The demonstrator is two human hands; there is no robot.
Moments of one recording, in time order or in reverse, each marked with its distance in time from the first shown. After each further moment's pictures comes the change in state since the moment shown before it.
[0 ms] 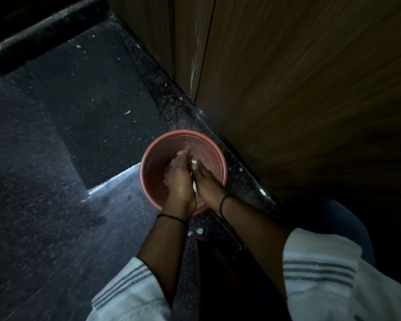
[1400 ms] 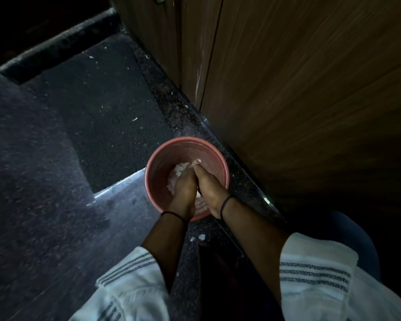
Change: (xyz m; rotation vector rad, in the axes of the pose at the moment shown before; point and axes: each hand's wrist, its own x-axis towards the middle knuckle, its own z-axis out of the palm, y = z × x) left_hand -0.023 0.011 0.005 0.215 0.008 -0.154; right_hand -0.004 -0.020 0.001 0.370 -0.084 0.059
